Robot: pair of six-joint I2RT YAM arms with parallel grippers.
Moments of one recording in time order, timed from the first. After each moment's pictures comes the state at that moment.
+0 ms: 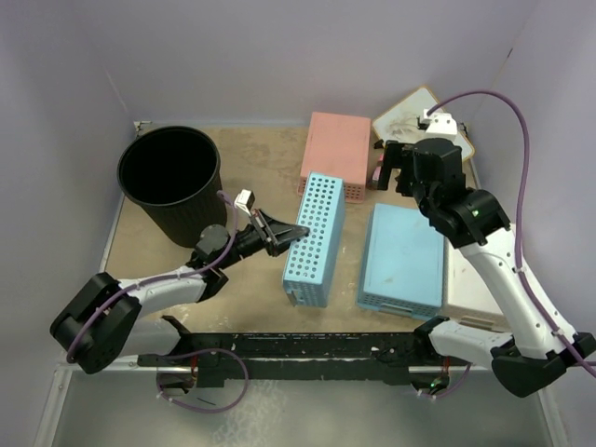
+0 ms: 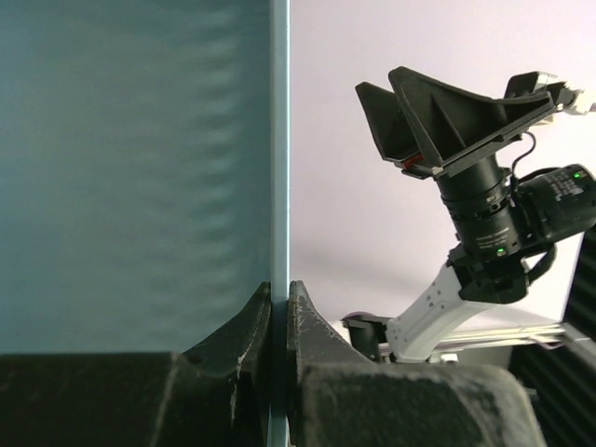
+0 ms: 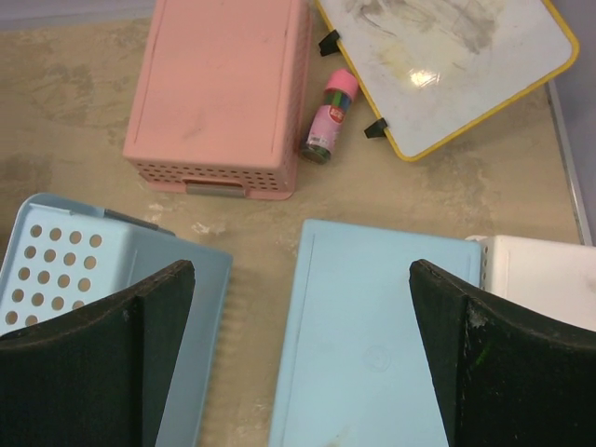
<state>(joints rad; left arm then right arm) -0.67 1.26 0.42 0.94 0.39 -1.60 0.50 1.13 1.46 -0.83 0.52 0.30</state>
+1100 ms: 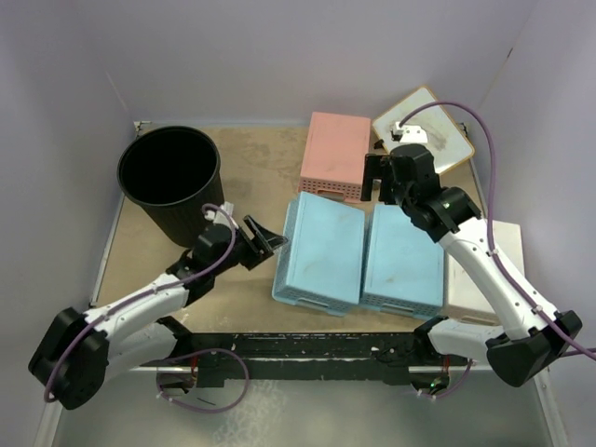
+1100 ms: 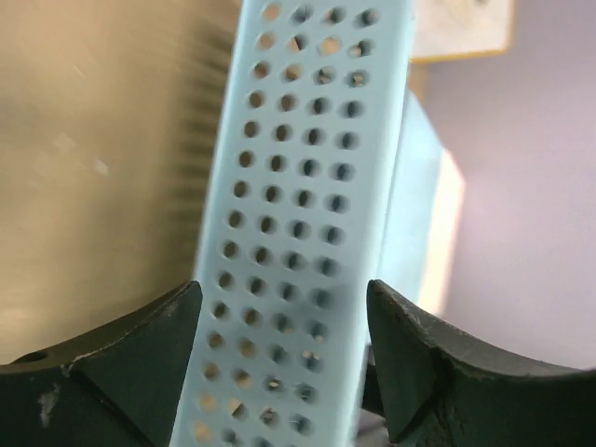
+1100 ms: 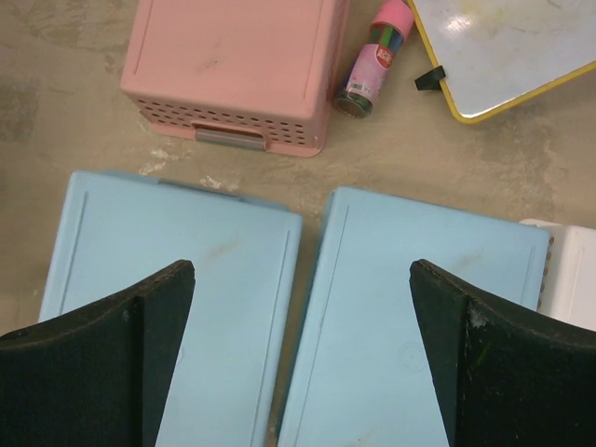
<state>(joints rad) -0.61 1.06 0.35 0.32 0.15 -1.26 0.50 1.19 1.31 -0.74 0.40 0.31</state>
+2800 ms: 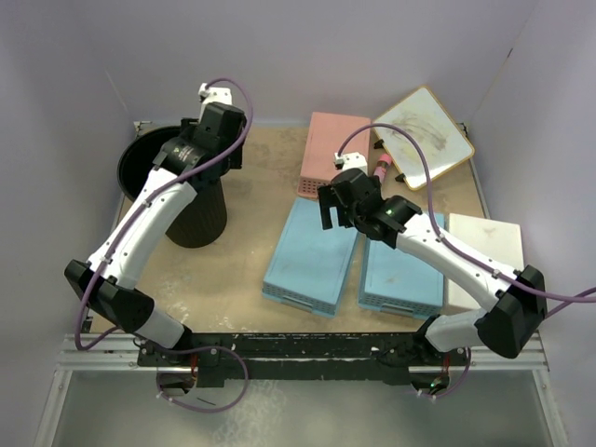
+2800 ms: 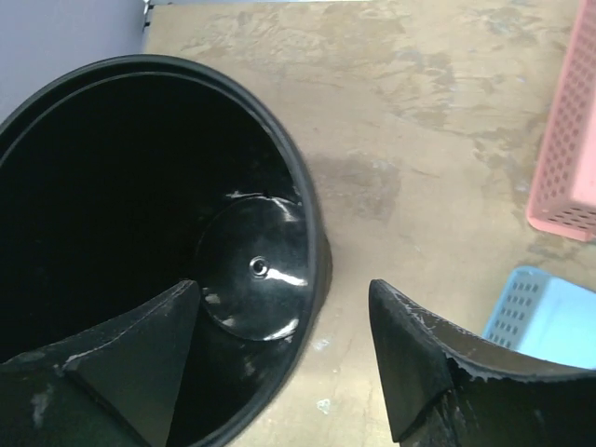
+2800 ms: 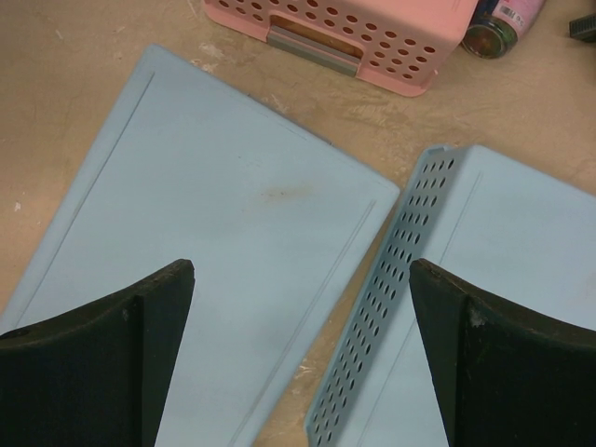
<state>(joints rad) -0.54 1.53 1.75 -0.94 -0.67 -0.26 0.75 1.37 1.21 -0.64 0.45 0.35</state>
